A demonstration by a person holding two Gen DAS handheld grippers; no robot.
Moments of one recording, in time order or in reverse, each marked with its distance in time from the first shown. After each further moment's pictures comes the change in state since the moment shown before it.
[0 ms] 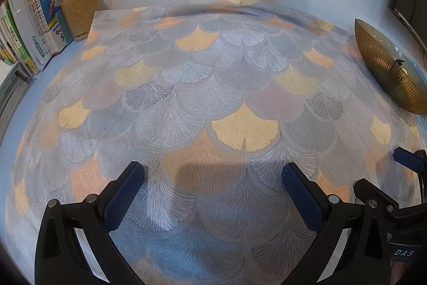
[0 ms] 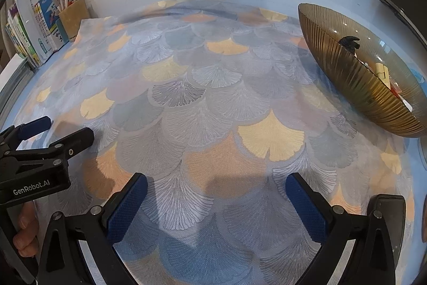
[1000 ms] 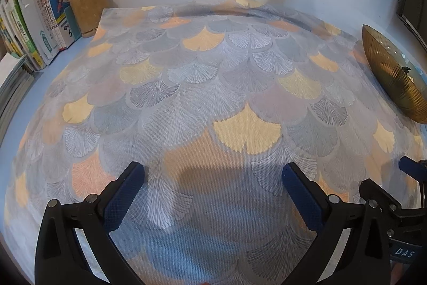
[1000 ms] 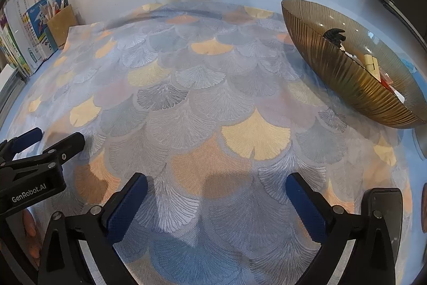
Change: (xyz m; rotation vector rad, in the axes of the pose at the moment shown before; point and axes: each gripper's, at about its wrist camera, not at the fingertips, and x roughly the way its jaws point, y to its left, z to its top) left arm 0.001 -0.006 -0.002 -0.040 -0.009 0.034; right arm 0.001 -0.009 0.002 0.052 0.001 -0.036
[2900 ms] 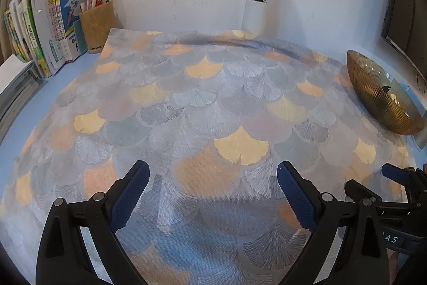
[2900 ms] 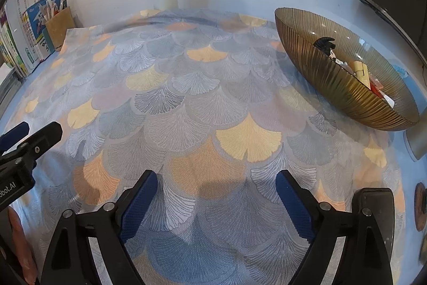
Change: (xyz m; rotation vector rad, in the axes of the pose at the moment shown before) left arm -0.030 0.007 -0.003 -0.038 -0.134 -0.040; right arm -0.006 0.000 -0.001 -0.017 -0.038 -0.038
